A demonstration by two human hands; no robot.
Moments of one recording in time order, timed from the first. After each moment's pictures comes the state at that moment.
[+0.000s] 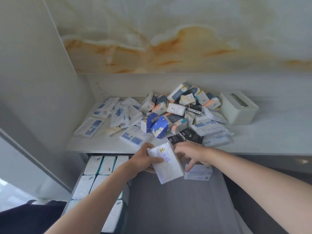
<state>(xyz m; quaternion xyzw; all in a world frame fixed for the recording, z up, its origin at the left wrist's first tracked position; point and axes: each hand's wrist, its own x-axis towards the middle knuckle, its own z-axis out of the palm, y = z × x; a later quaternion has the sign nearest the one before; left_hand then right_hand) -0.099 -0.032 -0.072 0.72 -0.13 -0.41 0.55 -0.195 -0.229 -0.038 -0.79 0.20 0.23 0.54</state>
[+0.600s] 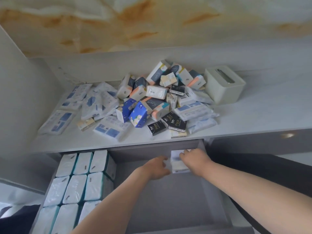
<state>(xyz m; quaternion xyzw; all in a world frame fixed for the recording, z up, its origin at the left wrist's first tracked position) -0.138 -0.125 -0.168 0.83 -0.31 -0.43 0.17 -0.242 -0.290 -0.167 -0.96 0.04 0.22 -0.14</state>
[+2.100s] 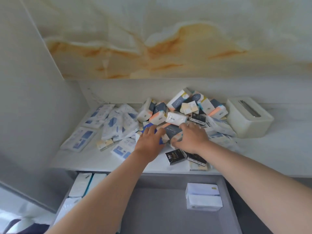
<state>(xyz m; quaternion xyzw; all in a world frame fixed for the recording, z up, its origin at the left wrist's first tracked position) -0.006 -0.135 -0.079 0.91 -0.40 0.01 0.12 -0.088 -0.307 -0.057 -0.98 0.21 0.01 0.05</state>
